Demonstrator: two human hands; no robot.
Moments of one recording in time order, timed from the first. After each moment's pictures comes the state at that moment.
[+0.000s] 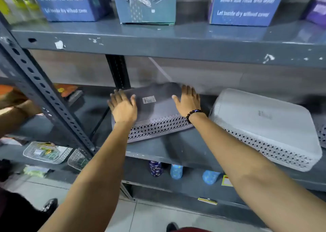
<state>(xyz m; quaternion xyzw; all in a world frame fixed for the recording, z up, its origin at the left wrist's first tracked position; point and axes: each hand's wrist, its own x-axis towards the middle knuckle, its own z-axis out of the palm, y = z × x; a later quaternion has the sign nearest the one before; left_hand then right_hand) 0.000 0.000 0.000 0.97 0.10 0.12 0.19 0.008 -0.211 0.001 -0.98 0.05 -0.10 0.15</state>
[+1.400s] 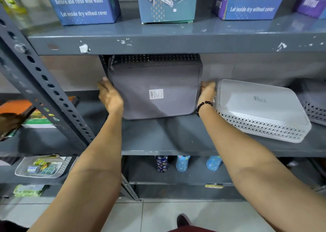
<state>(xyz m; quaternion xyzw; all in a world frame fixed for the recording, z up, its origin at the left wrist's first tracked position) 0.017 0.049 0.053 0.72 0.20 0.21 0.64 -0.019 -0.205 0.032 -0.50 0.36 -0.24 0.75</state>
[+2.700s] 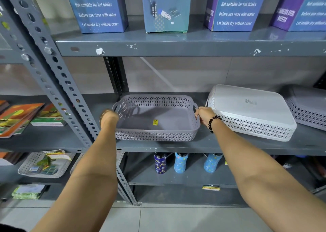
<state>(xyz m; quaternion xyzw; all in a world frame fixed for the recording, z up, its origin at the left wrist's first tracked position) -0.016 0.097 0.020 0.94 0.18 -0.09 0.28 -0.081 -0.227 -0.002 -0.74 0.30 0.01 0.60</state>
